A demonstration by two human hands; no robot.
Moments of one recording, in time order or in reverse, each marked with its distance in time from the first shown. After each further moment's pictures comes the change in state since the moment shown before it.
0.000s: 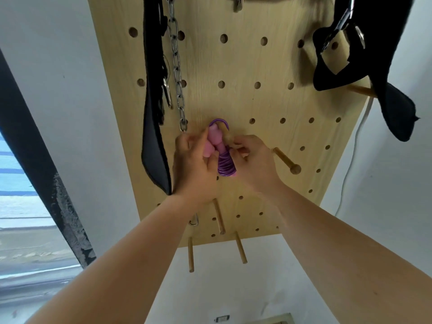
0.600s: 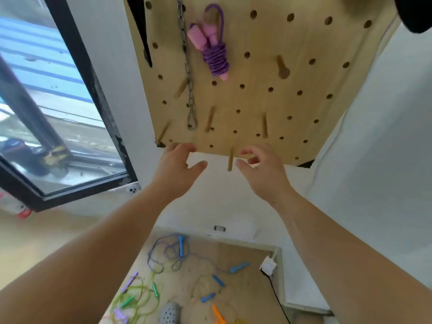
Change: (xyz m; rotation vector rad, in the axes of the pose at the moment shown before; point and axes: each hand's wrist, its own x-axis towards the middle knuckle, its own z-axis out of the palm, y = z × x) left_hand -0.240 0.048 0.008 0.185 -0.253 -0.584; right_hand -0.207 0.083 -0.094 0.197 -0.535 0.305
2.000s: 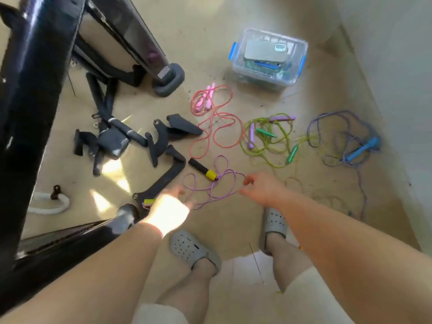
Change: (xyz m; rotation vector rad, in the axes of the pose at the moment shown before) left_hand -0.486 -0.653 0.143 -0.188 -0.009 -1.590; right_hand -0.313 0.239 0.700 -0.731 -1.692 -0.025
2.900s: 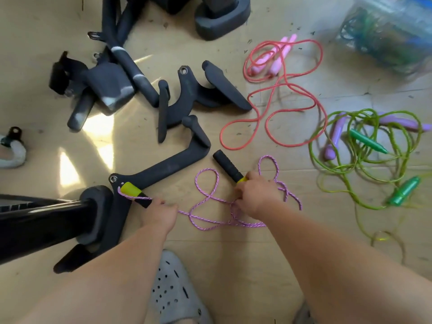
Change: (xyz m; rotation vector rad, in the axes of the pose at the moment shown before) left_hand 0.282 -0.186 0.197 -0.483 0.227 -0.502; right_hand 0.321 0.020 0.192 -0.751 0.044 -0.290
